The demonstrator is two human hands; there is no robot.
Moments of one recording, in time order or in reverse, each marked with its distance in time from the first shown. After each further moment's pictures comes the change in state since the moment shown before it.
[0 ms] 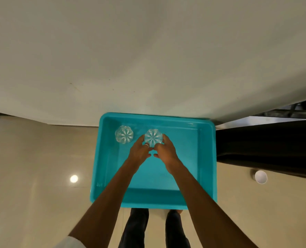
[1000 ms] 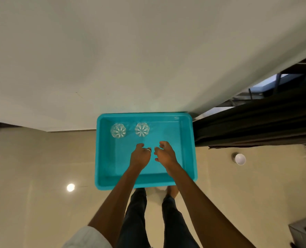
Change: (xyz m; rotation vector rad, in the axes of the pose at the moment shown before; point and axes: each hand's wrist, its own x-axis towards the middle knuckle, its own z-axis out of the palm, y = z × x) left_hand -0.059 -0.023 0.022 0.329 0.063 -0.078; right_hand -0.096 0.003 -0.038 -0.063 0.083 0.100
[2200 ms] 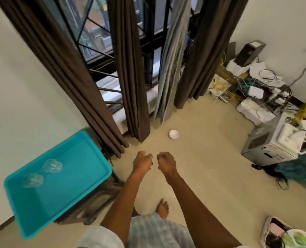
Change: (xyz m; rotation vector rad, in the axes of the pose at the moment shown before) left_hand -0.283 0.000 0.372 0.318 -0.212 0.305; right_hand -0.198 0.288 -0.322 0.529 0.479 0.028
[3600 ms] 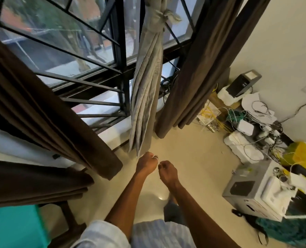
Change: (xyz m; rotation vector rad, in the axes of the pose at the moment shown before) left_hand 0.158 0.288 0.197 0.439 -0.156 0.139; right_hand 0.268 -0.152 -0.180 -0.334 0.042 -0.058
